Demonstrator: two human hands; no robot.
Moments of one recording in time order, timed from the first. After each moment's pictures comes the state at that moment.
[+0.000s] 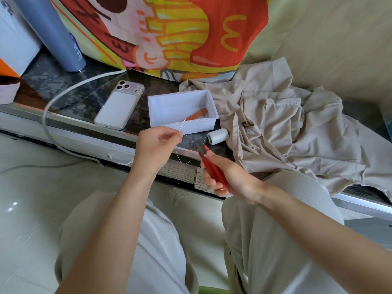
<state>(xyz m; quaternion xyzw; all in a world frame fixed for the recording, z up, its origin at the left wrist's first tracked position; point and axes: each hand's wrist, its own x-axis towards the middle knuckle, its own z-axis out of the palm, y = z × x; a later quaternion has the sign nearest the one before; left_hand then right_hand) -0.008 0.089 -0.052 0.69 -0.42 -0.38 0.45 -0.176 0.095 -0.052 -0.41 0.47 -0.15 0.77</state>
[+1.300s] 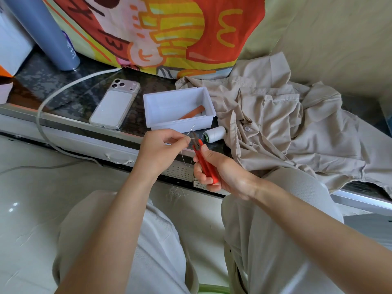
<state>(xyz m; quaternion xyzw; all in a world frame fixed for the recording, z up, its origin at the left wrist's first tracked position) -0.016 0.092 -0.052 0.67 -0.48 -0.40 0.40 -0.173 0.090 -0.060 -0.43 0.40 -0.18 0.79</state>
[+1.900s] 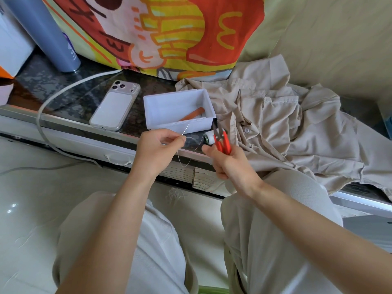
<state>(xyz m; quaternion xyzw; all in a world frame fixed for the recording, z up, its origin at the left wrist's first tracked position) -0.013 0.092 -0.051 0.68 -0.46 -0.38 0.42 -0.179 0.089 -0.059 -0.47 0.52 -0.32 0.64</state>
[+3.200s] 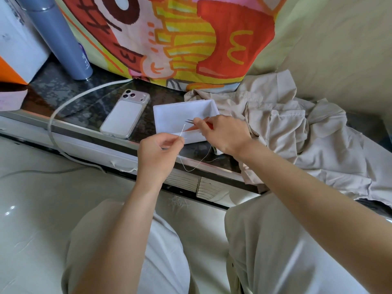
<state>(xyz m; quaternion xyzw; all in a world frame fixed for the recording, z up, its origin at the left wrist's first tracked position) -0.004 0.088 -0.050 0.69 -0.40 -0.36 0.49 -0.144 0.004 -0.038 -0.80 0.58 -0.06 0.15</state>
